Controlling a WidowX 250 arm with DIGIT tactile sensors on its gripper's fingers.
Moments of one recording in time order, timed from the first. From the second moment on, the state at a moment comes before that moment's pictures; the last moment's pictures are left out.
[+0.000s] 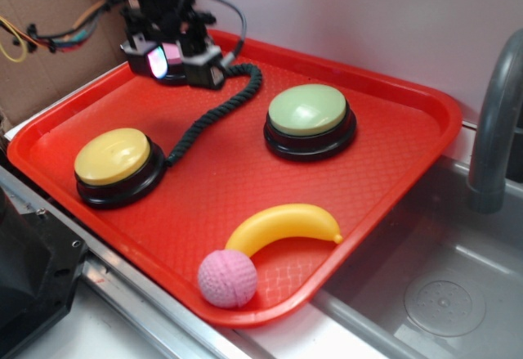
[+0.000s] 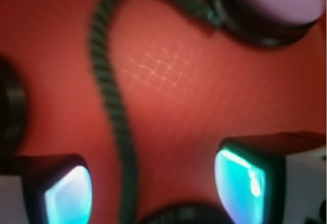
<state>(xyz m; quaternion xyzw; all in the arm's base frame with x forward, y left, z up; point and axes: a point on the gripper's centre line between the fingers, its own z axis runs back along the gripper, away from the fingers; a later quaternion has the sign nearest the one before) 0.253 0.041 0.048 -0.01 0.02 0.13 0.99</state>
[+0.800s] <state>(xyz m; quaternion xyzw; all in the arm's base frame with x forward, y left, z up) 0.267 0.030 0.016 -0.01 0.02 0.13 0.99</state>
